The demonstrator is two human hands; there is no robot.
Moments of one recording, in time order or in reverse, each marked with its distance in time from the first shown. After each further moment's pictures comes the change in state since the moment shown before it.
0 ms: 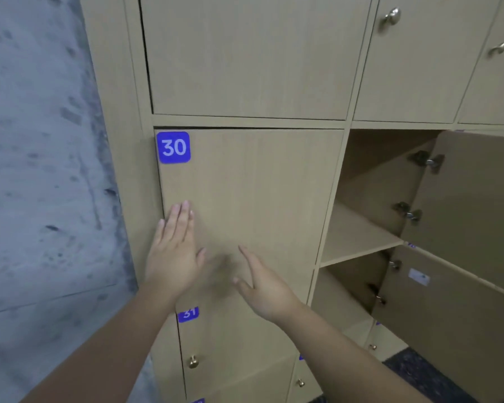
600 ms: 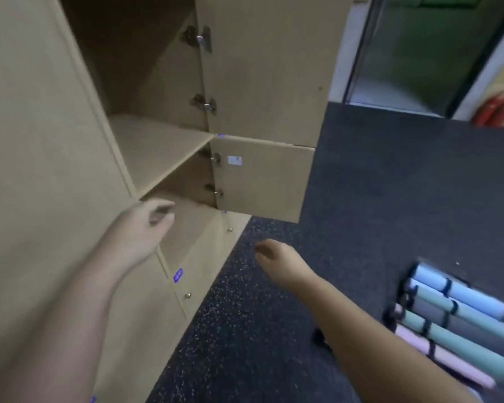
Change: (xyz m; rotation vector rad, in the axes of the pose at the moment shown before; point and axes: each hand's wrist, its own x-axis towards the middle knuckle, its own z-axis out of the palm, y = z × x) left_hand -0.015 0.249 0.012 -0.990 -0.762 0.268; right_hand -0.251 0.155 -0.071 0.124 0.335 0.953
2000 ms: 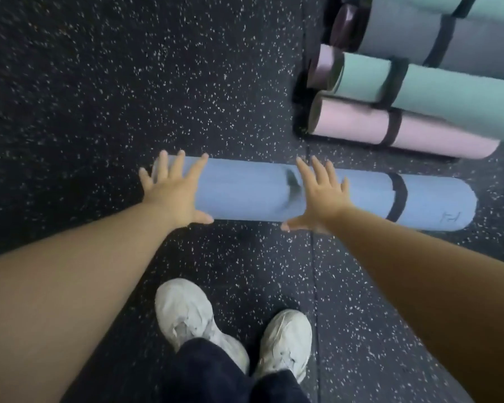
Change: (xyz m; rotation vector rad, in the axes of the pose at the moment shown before) left_hand -0.010 -0.144 1.046 0.832 -1.133 0.188; right_hand 0.050 0.951 0.121 -0.302 -0.327 0.763
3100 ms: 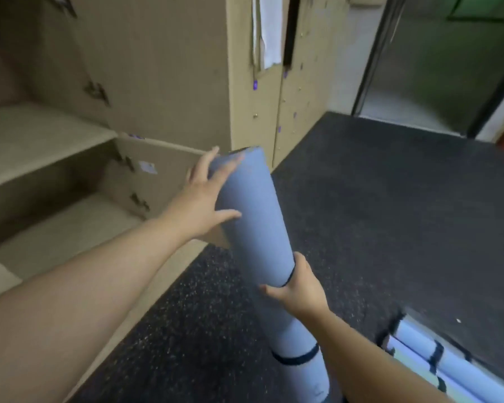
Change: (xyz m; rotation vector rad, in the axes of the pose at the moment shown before) left_hand -0.606 -0.176 -0.506 -0.295 1.260 -0.010; right_hand -0.443 -0.335 -0.422 0.364 0.416 -0.684
